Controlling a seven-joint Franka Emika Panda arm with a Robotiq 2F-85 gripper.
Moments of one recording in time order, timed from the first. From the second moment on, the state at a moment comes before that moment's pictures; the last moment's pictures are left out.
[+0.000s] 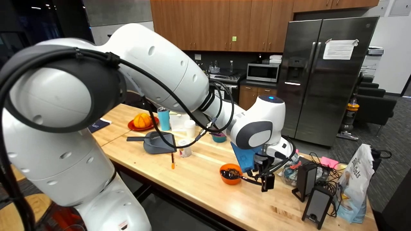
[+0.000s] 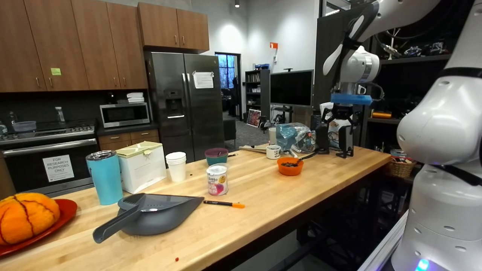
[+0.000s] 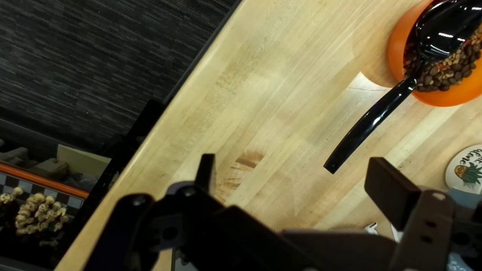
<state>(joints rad) -0.31 -0.19 -0.38 -2.45 -0.02 2.35 0.33</state>
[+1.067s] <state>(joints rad) -0.05 -0.01 -0.28 -2.36 0.75 2.34 0.29</state>
